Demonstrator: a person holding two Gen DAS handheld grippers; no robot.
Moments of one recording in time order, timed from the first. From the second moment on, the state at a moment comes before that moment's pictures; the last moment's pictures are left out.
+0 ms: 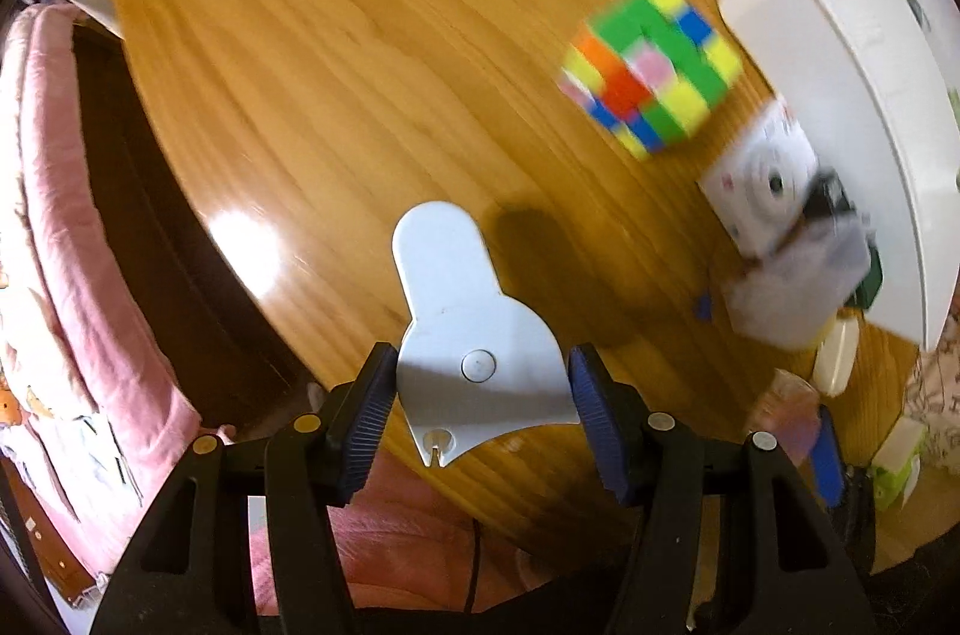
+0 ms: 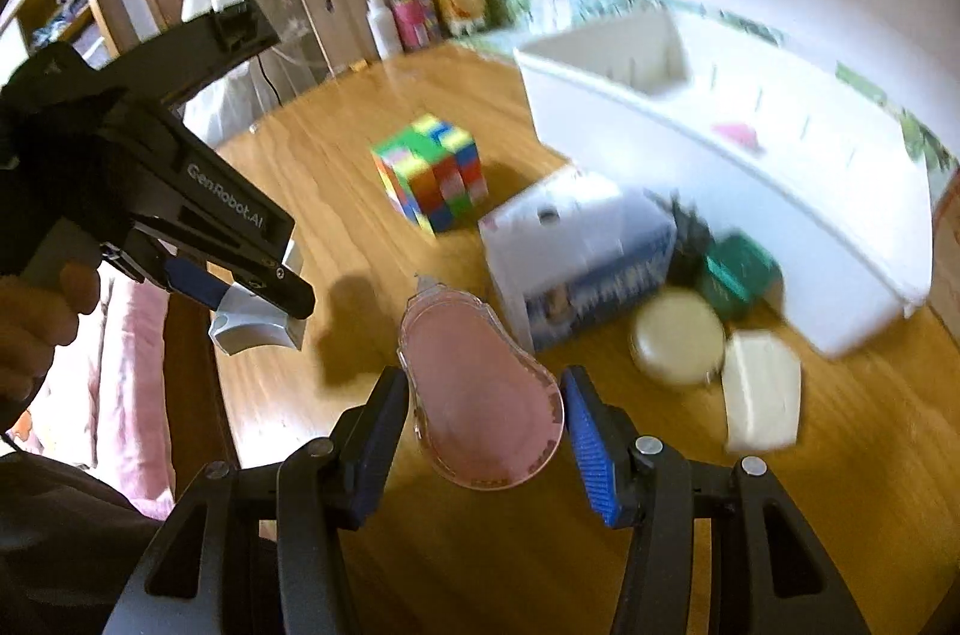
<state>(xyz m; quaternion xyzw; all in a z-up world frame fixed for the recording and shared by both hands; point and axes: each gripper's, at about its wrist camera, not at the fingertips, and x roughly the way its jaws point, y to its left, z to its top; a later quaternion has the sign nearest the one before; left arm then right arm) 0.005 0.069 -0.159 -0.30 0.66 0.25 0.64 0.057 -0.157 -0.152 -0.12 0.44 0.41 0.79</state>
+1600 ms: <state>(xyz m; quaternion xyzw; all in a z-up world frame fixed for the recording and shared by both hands) 0.025 0.132 -0.142 -0.32 0.61 0.22 0.69 0.151 -0.153 -0.073 -0.06 0.33 0.33 0.89</state>
